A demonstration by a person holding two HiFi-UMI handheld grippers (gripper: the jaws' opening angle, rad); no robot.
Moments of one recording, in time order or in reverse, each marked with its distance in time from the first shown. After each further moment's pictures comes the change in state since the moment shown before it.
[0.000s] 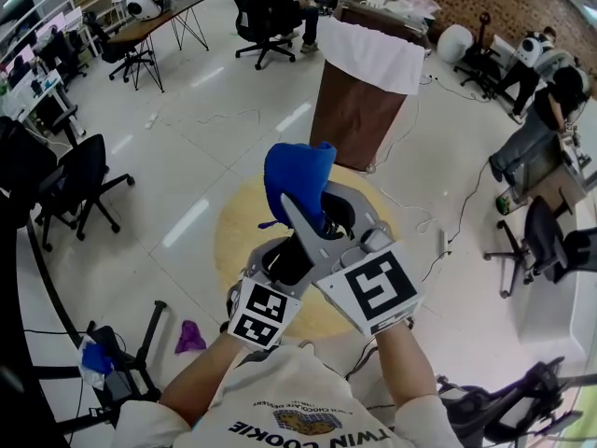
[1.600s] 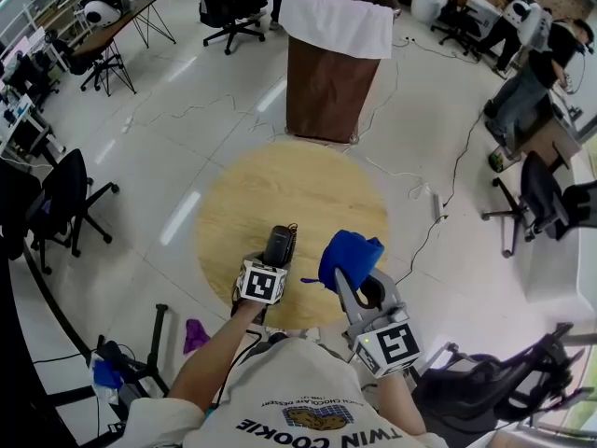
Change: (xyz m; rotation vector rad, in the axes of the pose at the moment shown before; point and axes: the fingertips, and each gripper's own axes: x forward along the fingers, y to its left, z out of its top) left arm 0.104 0.013 -0.210 -0.272 0.501 0.023; right arm -0.144 -0.007 -0.184 0.322 0.139 -0.321
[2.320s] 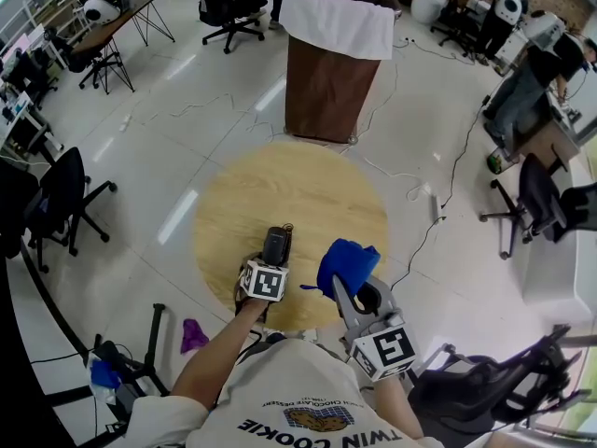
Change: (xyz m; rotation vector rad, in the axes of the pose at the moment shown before) left arm 0.019 0.014 -0.006 0.022 0.025 0.105; right arm -0.002 0.001 -0.019 0.035 0.040 -0.005
